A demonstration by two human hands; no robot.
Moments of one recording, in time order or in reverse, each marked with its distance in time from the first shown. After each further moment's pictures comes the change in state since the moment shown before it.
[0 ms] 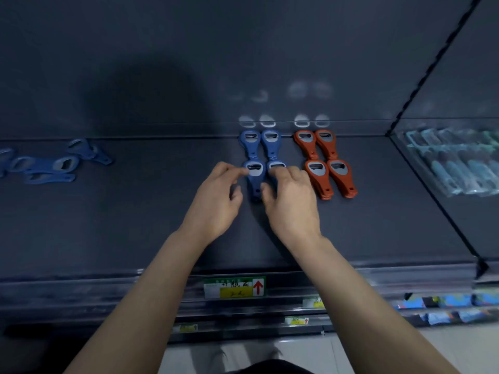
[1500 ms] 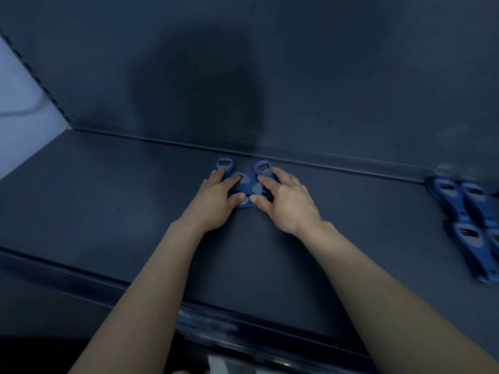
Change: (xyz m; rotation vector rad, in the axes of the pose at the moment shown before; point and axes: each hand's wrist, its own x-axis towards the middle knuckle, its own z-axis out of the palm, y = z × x) left_hand -0.008 -0.246 -0.224 0.218 -0.174 -0.454; right_hand 0.079 -0.246 0.191 -0.054 -0.524 -0.322
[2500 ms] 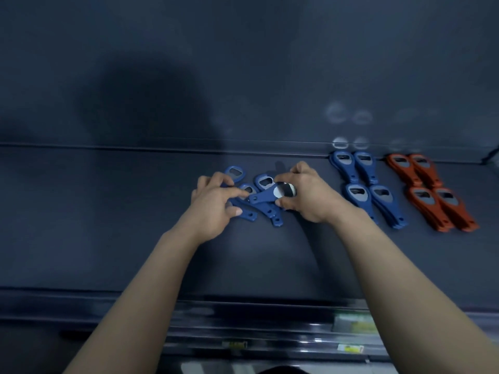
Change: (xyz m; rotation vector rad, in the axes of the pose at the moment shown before) left_hand -0.035 0.110 0.062 0.017 -0.004 0.312; right_hand -0.099 0.118 -0.078 0.051 -0.036 0.187
